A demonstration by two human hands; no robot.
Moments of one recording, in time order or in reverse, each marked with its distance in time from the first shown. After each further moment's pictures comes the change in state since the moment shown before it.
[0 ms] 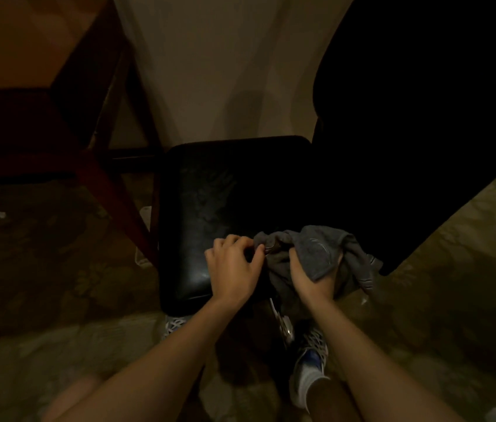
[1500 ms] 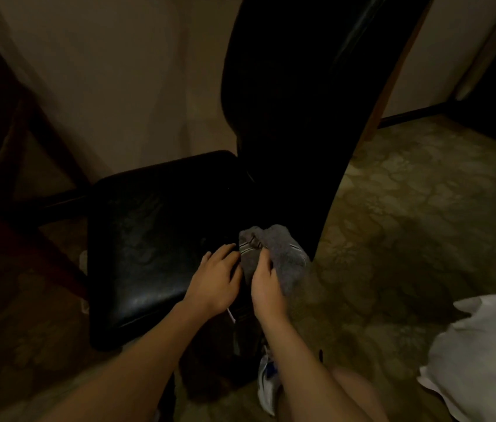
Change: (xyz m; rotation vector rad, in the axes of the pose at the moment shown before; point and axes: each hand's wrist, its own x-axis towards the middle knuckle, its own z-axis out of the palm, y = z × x) left_hand -0.008 0.073 0.024 0.087 -0.490 0.418; right_hand -0.046 -0.030 -0.057 0.181 0.119 -0.040
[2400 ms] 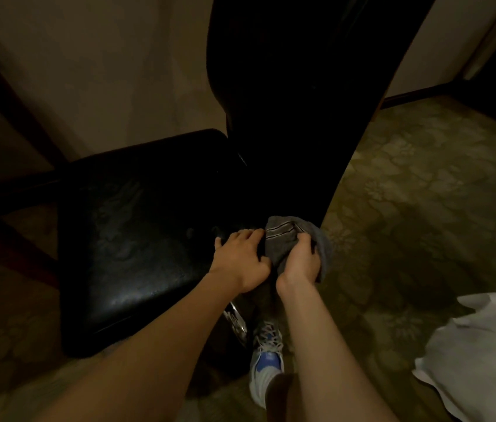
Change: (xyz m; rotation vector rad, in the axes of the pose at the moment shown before) left_hand 0.064 0.038 0.036 0.094 -0.153 -0.102; right_hand 0.074 0.017 -0.033 0.655 0.350 0.447
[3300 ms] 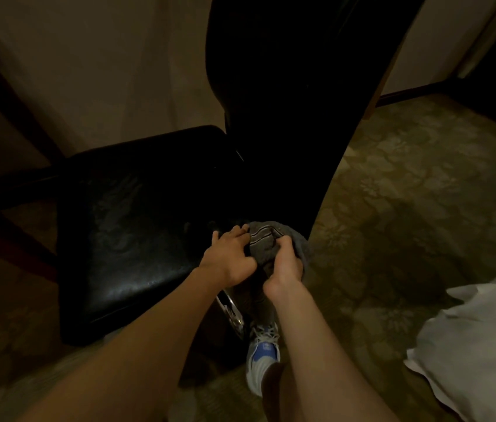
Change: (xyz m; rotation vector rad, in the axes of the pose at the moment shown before) left_hand -0.011 -0.011 -0.005 -0.099 -0.091 0.015; right_hand -0.007 0.023 -0.010 -0.084 -0.048 0.208
